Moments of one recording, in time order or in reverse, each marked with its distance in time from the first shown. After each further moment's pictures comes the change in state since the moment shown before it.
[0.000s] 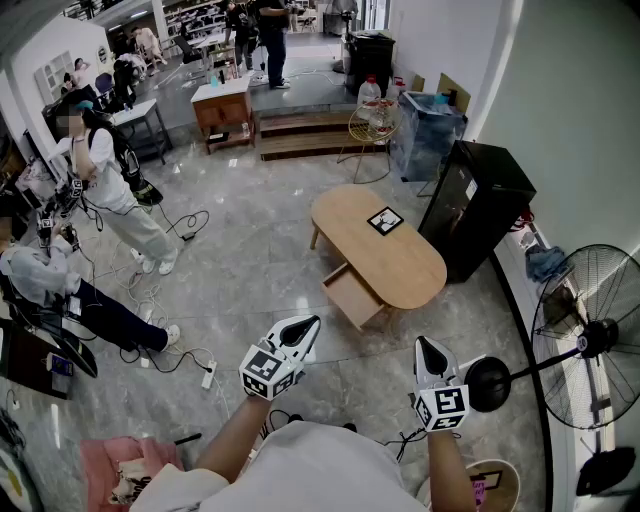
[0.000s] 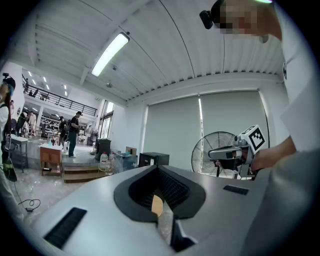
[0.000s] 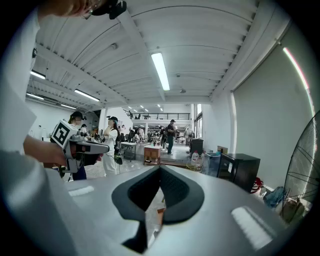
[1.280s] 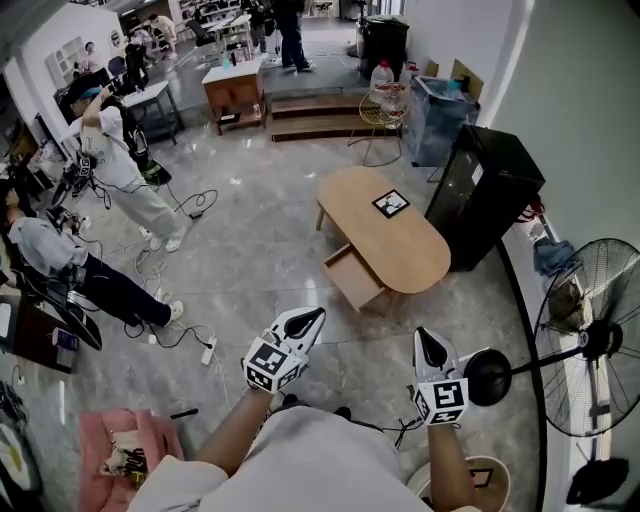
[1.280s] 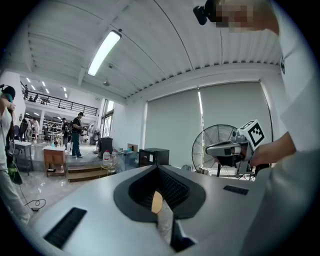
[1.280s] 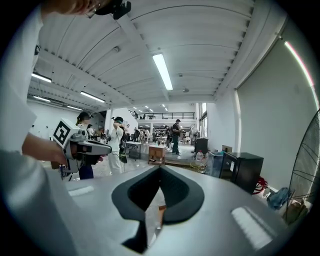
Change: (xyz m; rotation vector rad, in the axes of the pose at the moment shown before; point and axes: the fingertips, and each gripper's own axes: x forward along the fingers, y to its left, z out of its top) left arm 0.016 -0.062 -0.018 0.036 0.050 0.041; right arm -0.031 -0.029 -0.019 -0.006 0.003 0.068
